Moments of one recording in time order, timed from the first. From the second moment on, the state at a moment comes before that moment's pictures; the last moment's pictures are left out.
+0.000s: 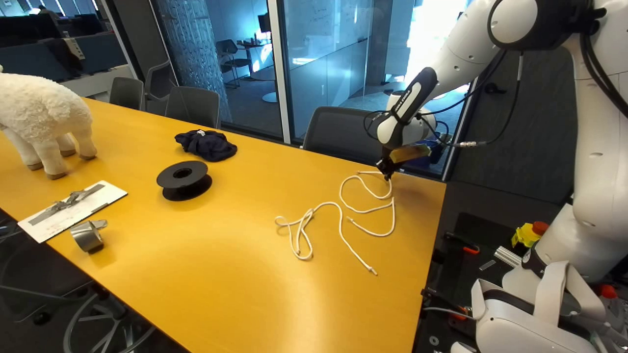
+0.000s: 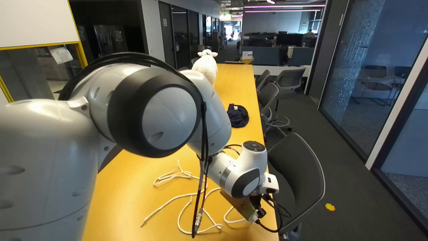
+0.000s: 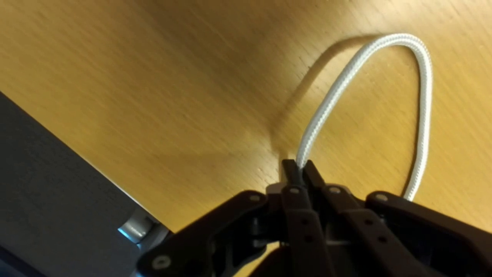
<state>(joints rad) -0.28 0.47 -0.19 -2.22 0.10 2.74 0.06</state>
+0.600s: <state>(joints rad) -0.24 0.47 -0.18 -2.22 0.10 2.74 0.06</state>
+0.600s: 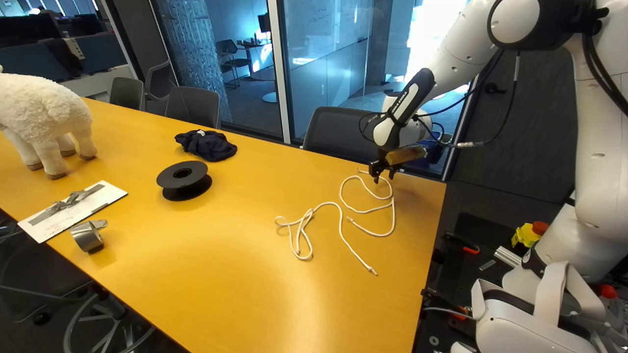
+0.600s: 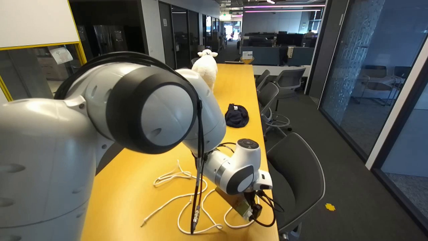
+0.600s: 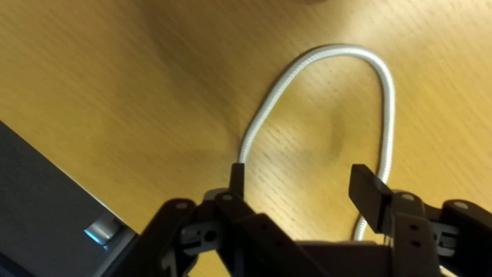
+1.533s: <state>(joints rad) 0.14 0.46 -0.18 -2.12 -0.04 2.63 0.40</state>
